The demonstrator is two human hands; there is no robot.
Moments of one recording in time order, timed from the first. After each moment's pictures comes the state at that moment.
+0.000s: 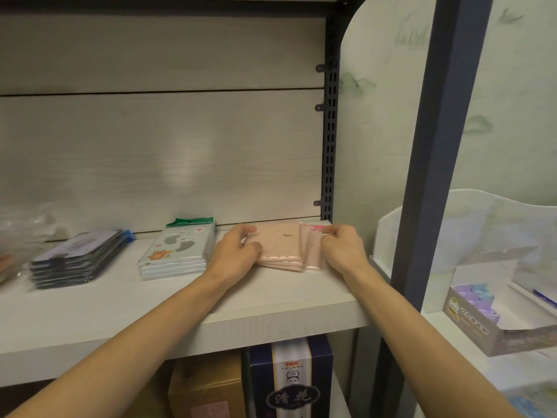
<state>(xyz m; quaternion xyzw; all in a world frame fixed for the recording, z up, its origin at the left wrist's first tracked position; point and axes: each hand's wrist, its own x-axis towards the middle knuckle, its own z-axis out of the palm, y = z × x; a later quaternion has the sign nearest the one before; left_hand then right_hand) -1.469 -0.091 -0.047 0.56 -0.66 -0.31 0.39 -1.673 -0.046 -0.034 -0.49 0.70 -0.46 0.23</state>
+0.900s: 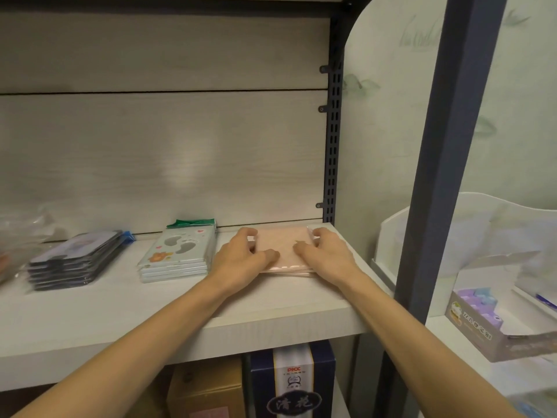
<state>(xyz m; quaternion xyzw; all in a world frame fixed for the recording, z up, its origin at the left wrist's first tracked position) -1.474 -0.071 -0.036 0.58 -0.67 -0.31 0.34 -1.650 -0.047 -0.036 -0.57 0.70 -0.38 0.22</state>
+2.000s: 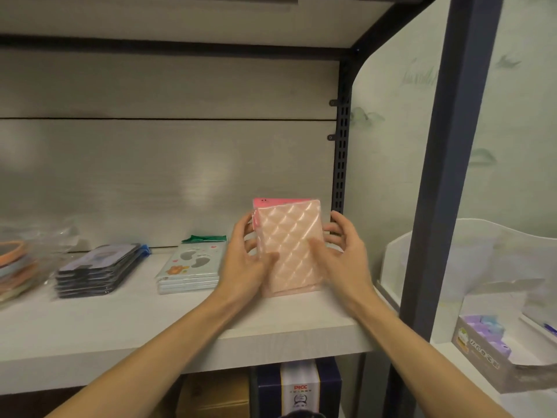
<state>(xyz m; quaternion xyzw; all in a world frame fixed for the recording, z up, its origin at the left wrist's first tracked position) -1.467 -0.058 -0.030 0.36 -0.63 -0.35 0.60 -1.649 -0.033 -0.027 -0.55 0.45 -0.67 0.20</state>
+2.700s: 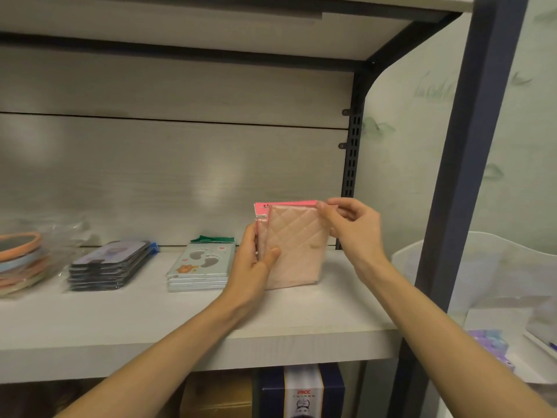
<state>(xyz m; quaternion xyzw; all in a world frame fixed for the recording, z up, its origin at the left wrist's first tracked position) -1.462 -0.059 -0.034 0.31 -0.64 -0.35 0.61 -1.649 -0.051 0.030 -0.52 0.44 -0.69 0.23</state>
